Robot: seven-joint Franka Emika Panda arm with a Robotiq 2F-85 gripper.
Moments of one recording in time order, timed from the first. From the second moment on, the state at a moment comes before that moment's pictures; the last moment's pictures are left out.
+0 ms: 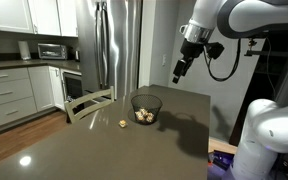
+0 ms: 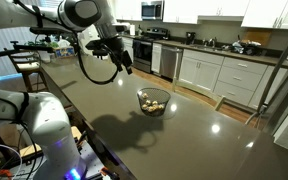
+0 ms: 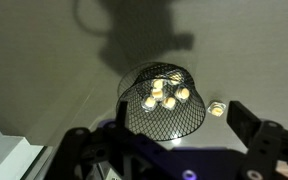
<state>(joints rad) -0.07 -0.94 0.11 -2.54 -0.12 1.86 0.15</state>
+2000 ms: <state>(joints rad) 0.20 -0.33 0.11 -2.24 -0.04 1.95 -0.19</state>
